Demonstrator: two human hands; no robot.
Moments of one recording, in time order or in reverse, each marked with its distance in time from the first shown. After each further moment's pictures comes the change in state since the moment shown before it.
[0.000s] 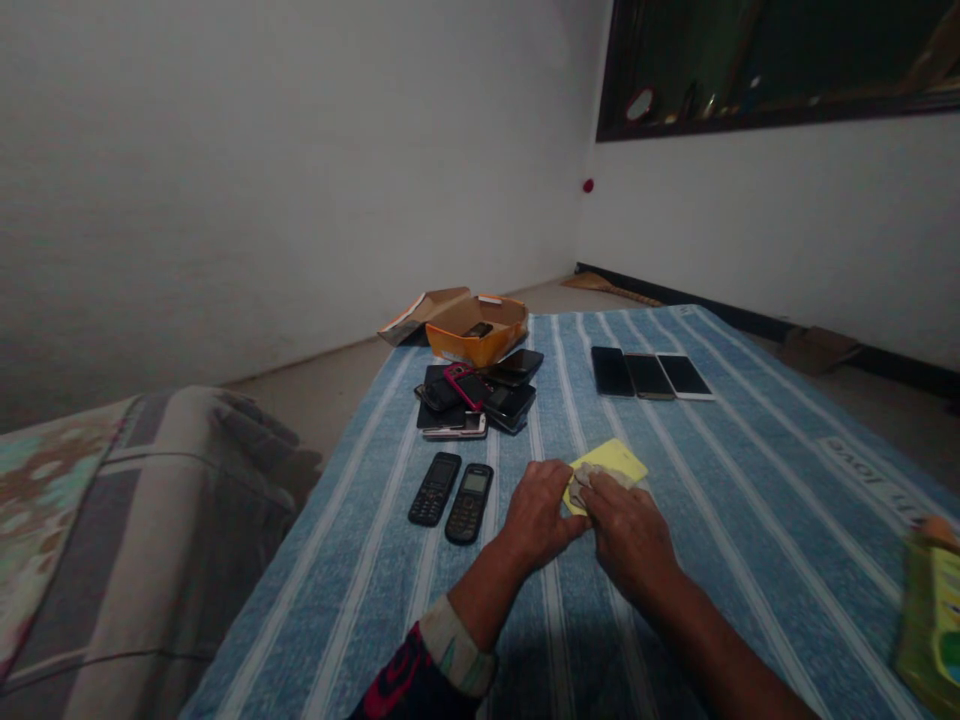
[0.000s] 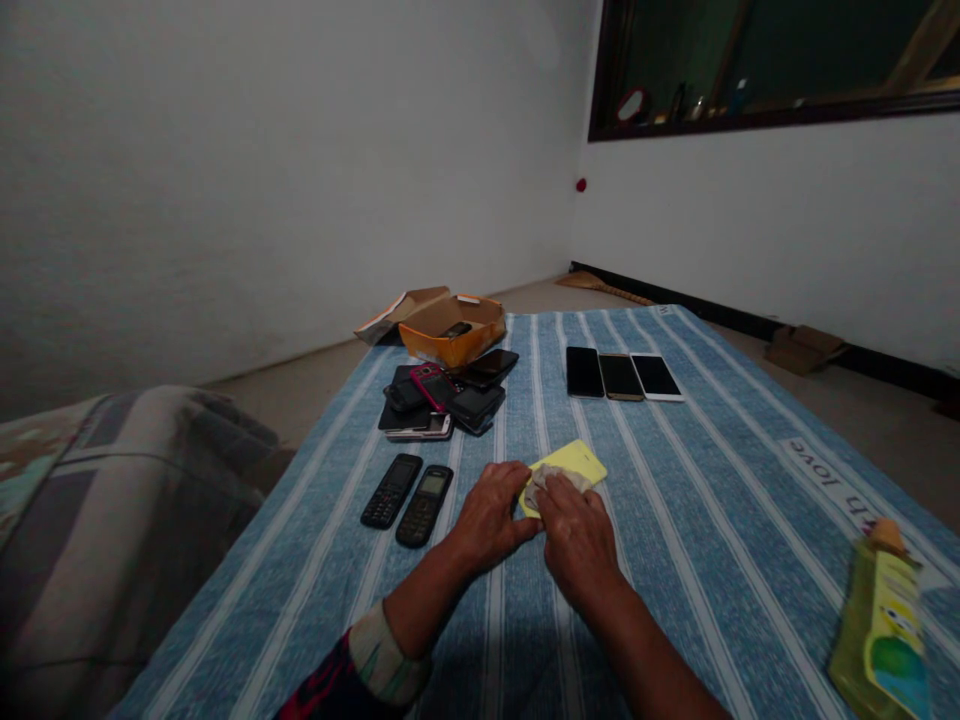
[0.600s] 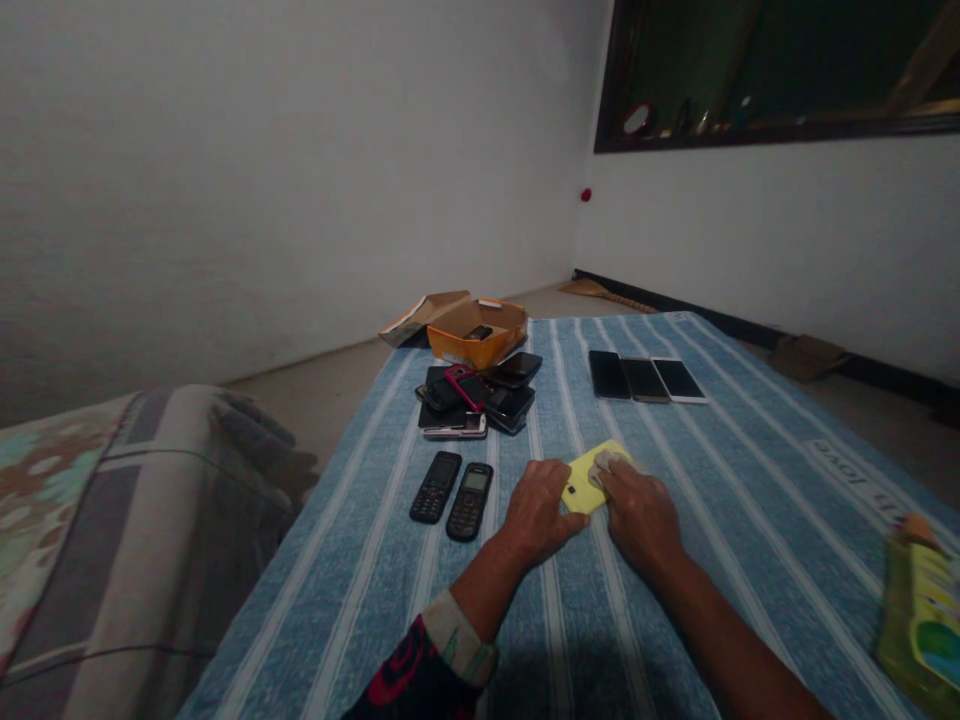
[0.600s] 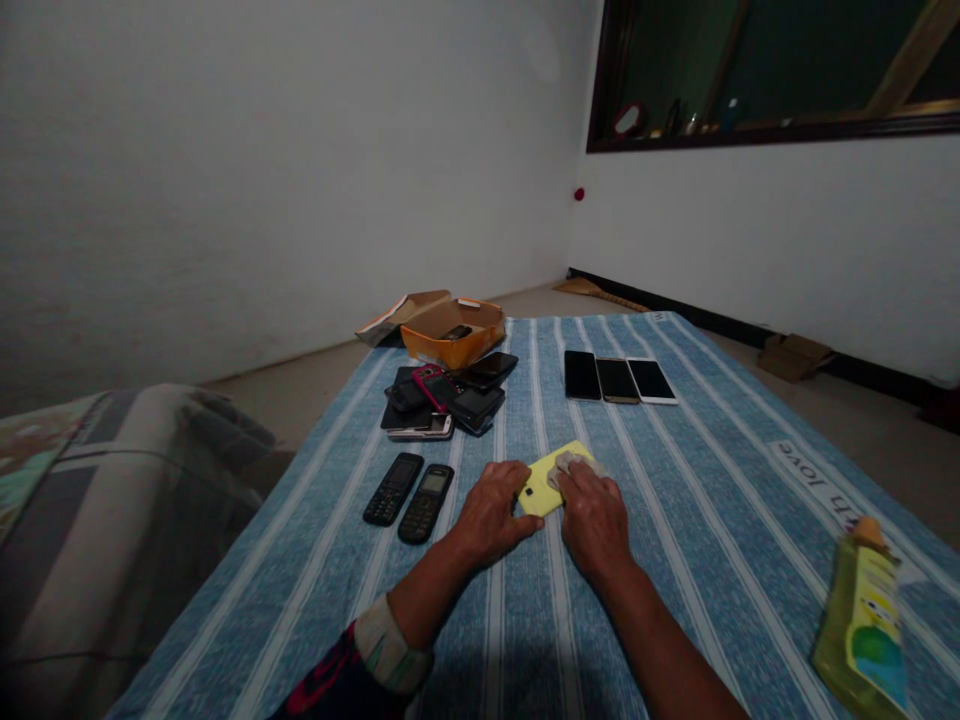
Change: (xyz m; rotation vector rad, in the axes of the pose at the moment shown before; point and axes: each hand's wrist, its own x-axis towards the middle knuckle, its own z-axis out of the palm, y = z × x) left_hand 0.000 -0.001 0.001 0.034 0.000 0.004; right_hand 0.008 0.026 0.005 -0.090 0.093 0.078
